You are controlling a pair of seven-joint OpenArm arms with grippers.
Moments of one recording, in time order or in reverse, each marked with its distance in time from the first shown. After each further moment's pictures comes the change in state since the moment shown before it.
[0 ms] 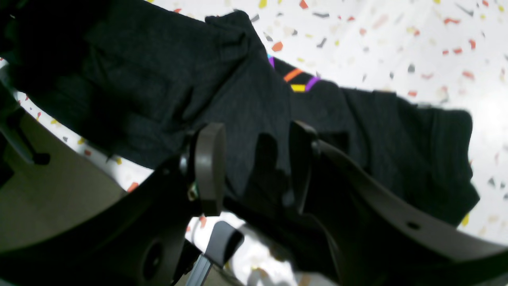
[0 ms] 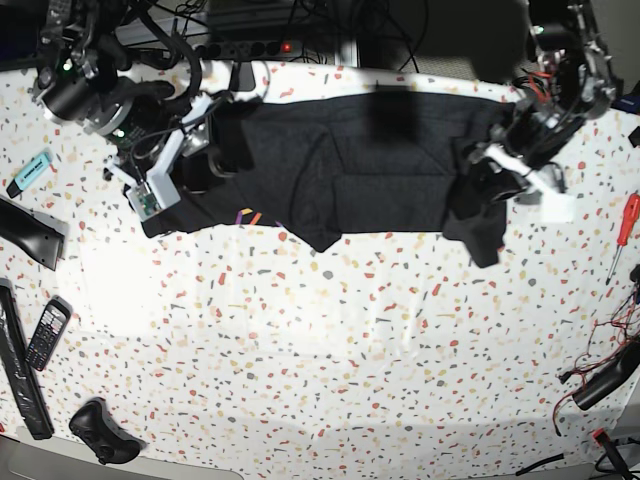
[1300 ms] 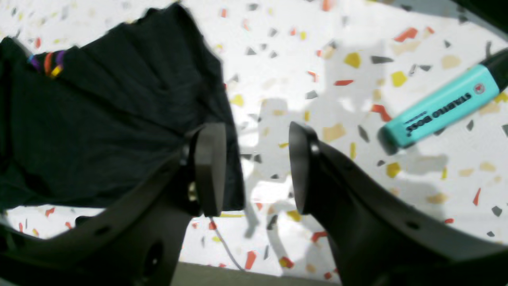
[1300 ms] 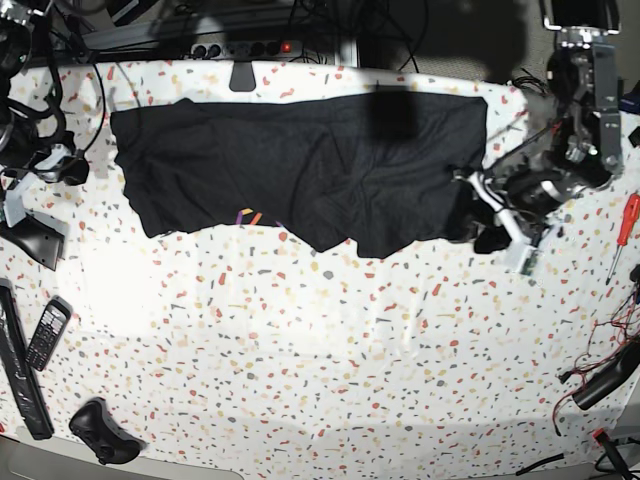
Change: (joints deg) left arm -8.9 -12.7 12.2 0.0 26.0 4.6 -6.2; right arm 7.1 12.3 25.2 -26.9 11.6 -3.2 -11.8
